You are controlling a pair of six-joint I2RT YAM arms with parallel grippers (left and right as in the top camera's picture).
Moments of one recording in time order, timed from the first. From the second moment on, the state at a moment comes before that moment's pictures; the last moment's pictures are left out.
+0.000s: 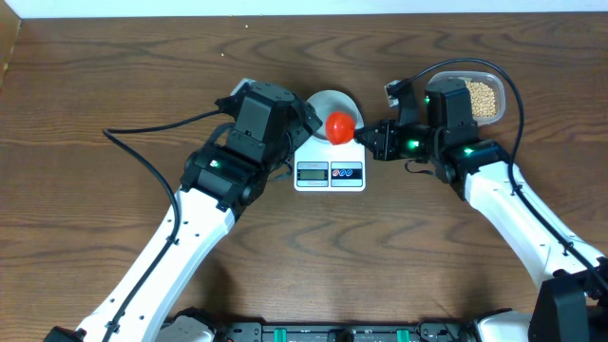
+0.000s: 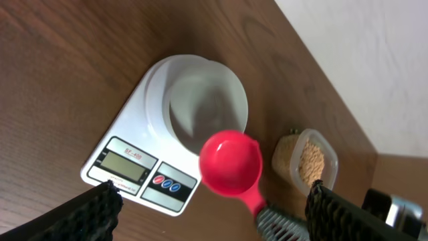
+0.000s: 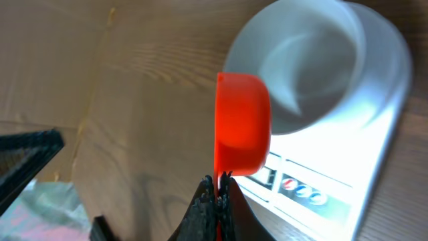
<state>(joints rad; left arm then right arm) -0.50 1.35 1.22 -0.65 -0.06 -1.14 0.29 1.53 1.00 -0.22 -0.65 0.43</state>
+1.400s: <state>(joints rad) -0.50 1.36 1.22 -0.66 -0.03 -1.03 0.17 1.44 1.27 -0.63 -0.52 0.34</state>
